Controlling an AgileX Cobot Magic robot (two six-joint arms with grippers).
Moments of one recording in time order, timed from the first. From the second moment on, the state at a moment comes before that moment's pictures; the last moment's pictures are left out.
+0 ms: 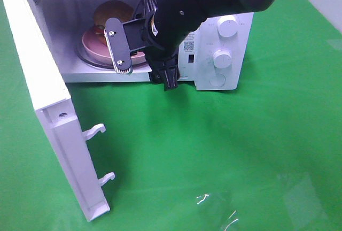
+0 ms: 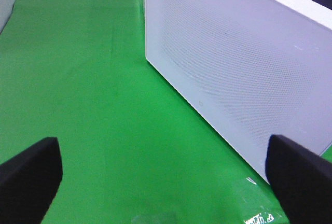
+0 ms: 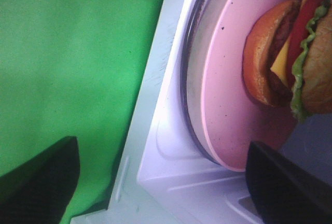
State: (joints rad) left arm -0.02 0.00 -0.51 -0.14 1.04 0.09; right arm 0.72 2.08 -1.53 -0.47 0.41 -0.86
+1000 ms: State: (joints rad) left arm -0.02 0.00 -0.51 -0.14 1.04 0.09; right arm 0.67 2.32 -1.79 -0.40 0.36 -0.86
